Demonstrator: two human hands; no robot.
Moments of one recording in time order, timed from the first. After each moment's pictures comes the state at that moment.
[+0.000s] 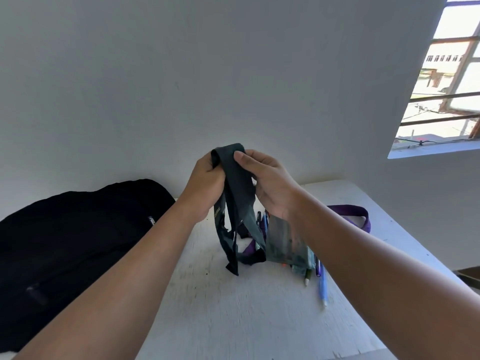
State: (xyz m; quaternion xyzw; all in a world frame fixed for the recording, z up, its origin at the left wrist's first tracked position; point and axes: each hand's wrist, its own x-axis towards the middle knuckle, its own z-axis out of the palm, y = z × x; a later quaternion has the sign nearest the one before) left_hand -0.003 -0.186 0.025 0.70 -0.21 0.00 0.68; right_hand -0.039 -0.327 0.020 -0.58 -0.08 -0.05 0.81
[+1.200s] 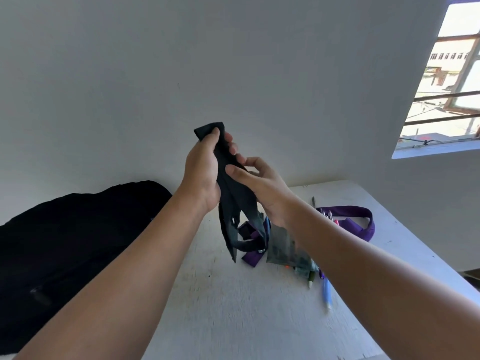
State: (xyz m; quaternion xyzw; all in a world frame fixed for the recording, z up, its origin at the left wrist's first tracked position) left_hand -0.003 -0.197 0.056 0.49 -0.12 -0.09 0.86; right_hand -0.034 -0.320 0.006 -0.63 -0.01 -0.05 0.77
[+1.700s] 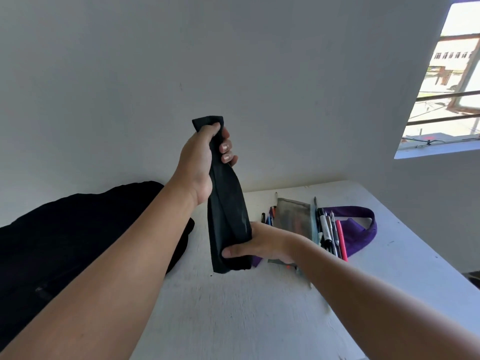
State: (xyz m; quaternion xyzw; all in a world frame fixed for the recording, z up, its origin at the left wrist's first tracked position) left_hand 0.003 -0.187 0.069 0.53 -0.15 -0.09 0.83; right_hand -0.047 -0.325 -0.066 -0.83 -0.05 0.21 0.52
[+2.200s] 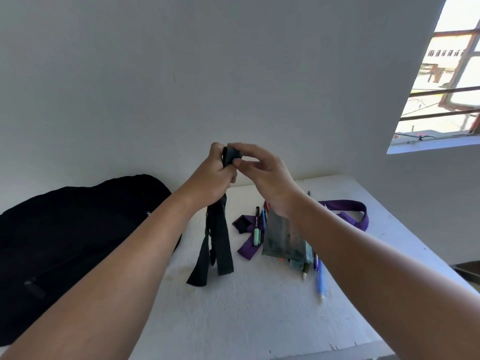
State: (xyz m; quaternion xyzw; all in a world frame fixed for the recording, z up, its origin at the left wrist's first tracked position) left_hand 0.014 -0.182 0.020 0.82 -0.29 0.01 0.49; right_hand -0.030 -0.338 -0.001 -0.72 -0.11 -0.17 0.66
